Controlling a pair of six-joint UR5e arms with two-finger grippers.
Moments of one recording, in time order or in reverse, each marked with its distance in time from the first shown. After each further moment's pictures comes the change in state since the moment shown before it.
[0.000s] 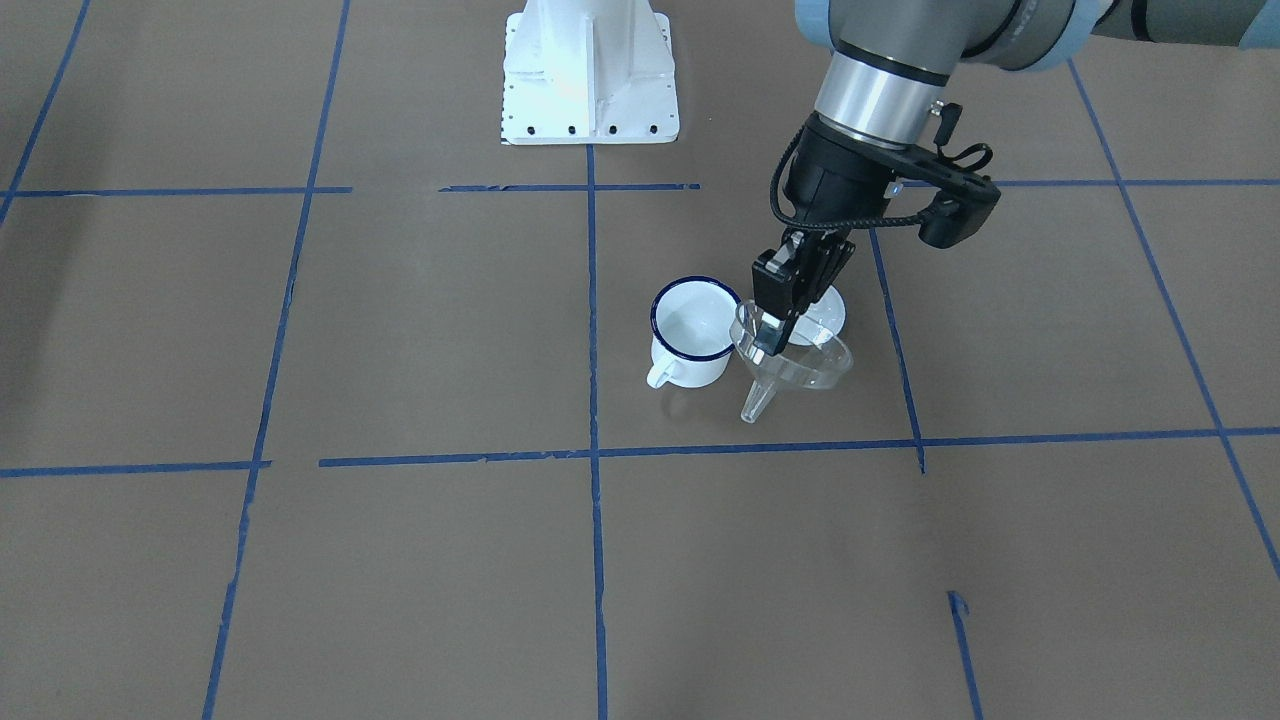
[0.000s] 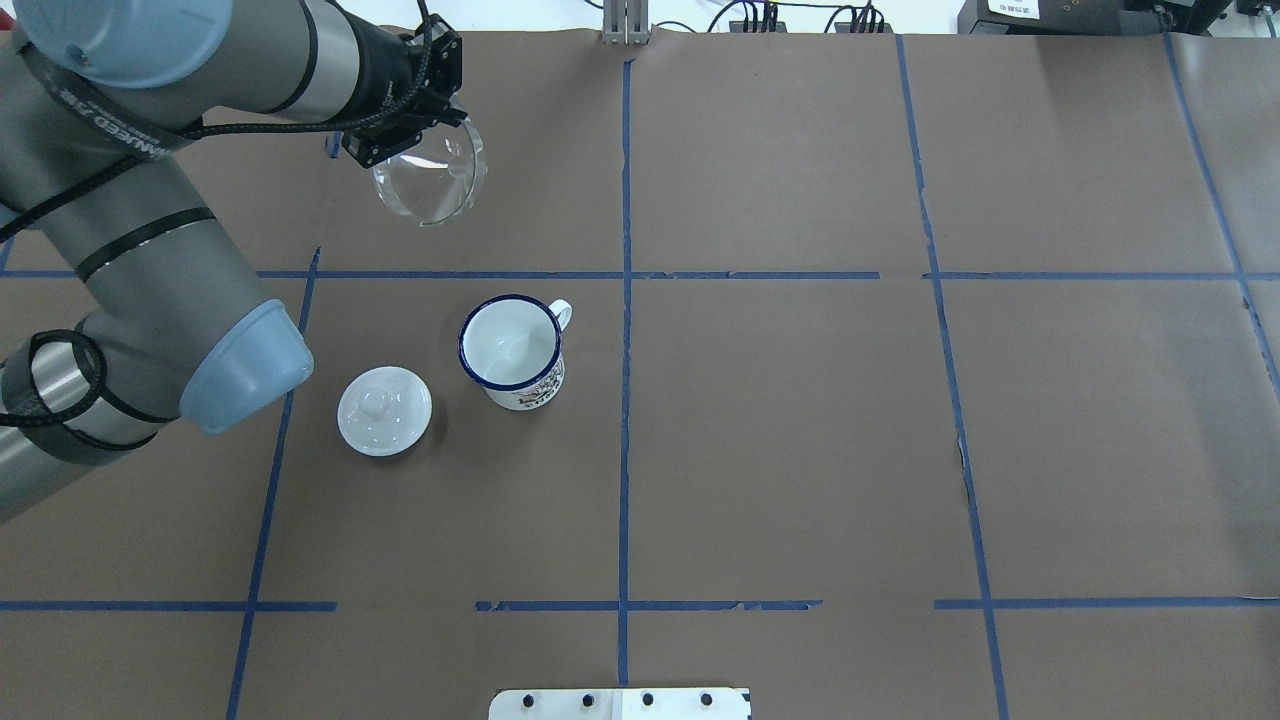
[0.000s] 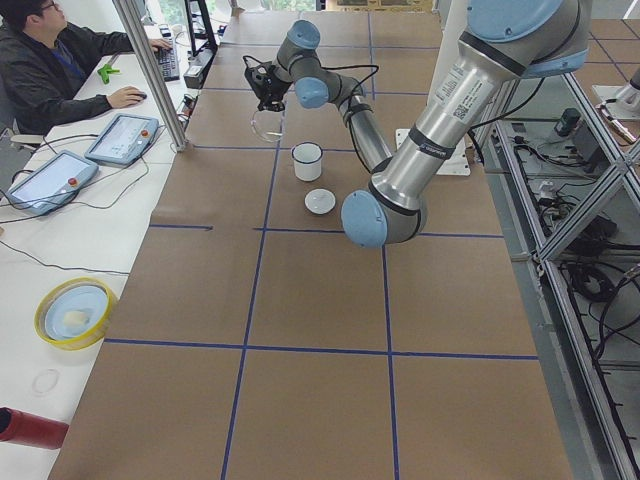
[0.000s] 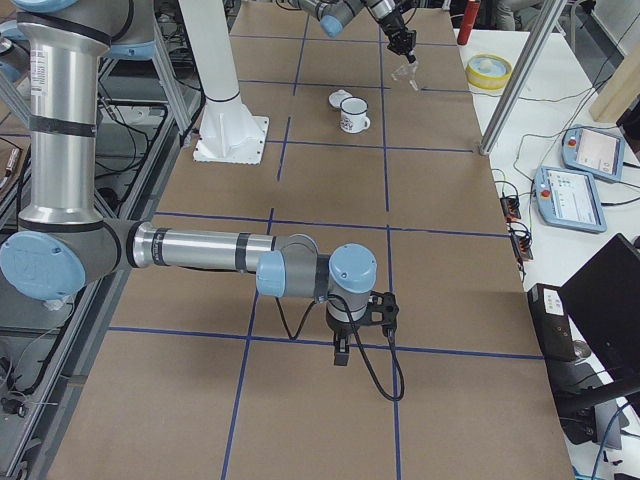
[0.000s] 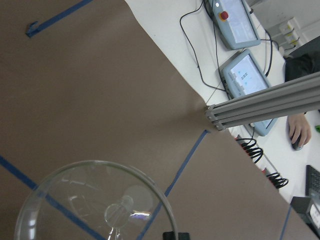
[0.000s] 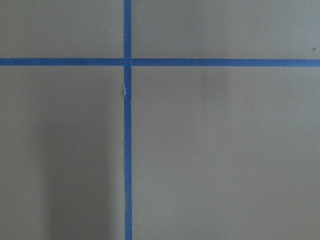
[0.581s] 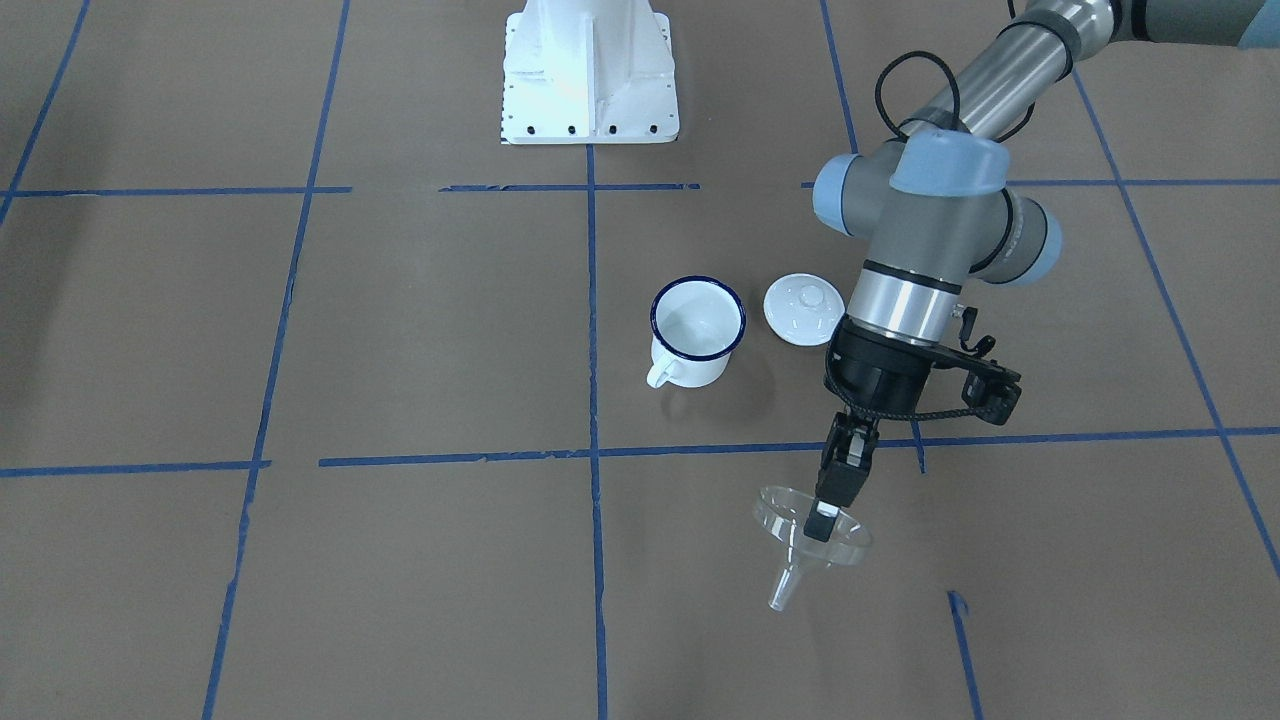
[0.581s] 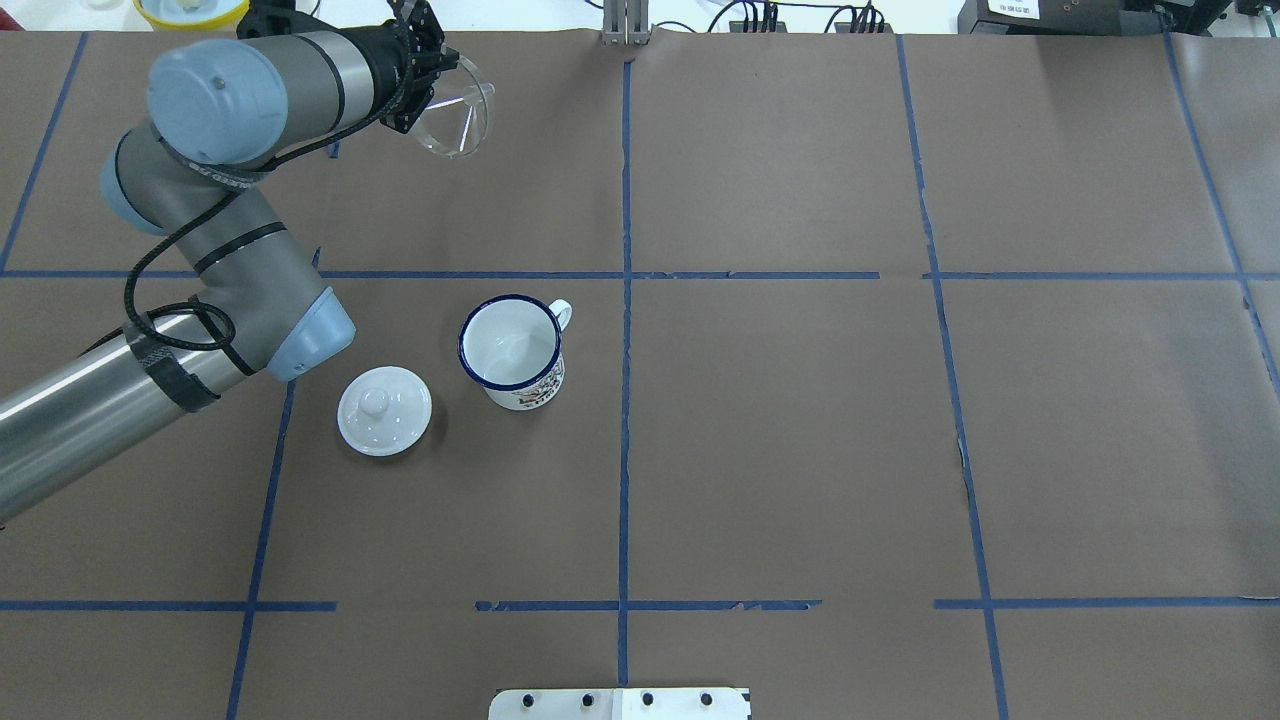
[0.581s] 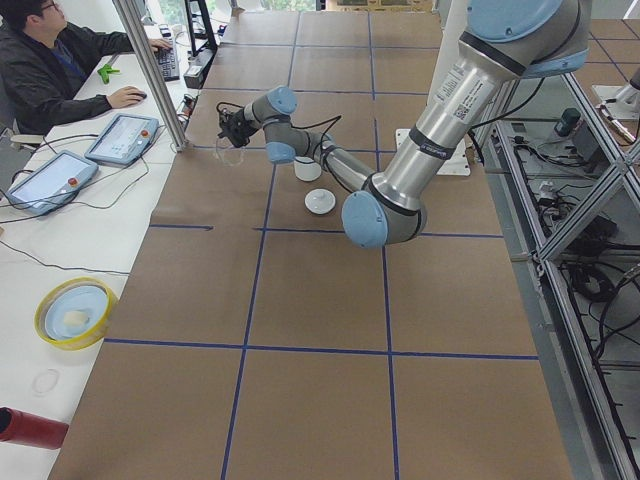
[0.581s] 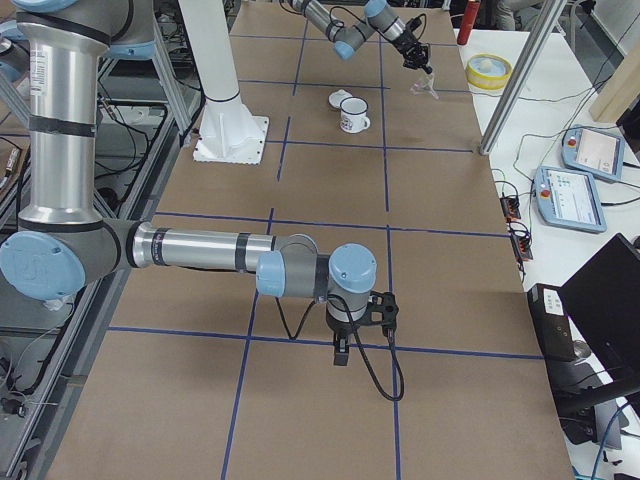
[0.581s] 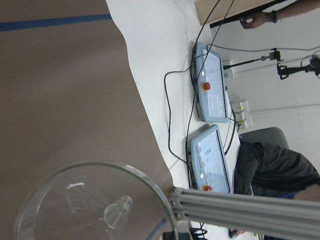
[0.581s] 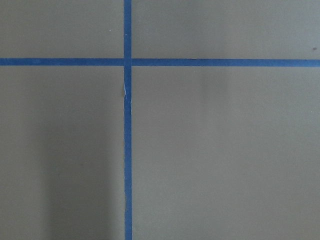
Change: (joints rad) left arm -0.013 0.025 0.398 -0.662 0.244 -0.331; right arm 0.000 0.000 0.000 0.000 0.000 0.000
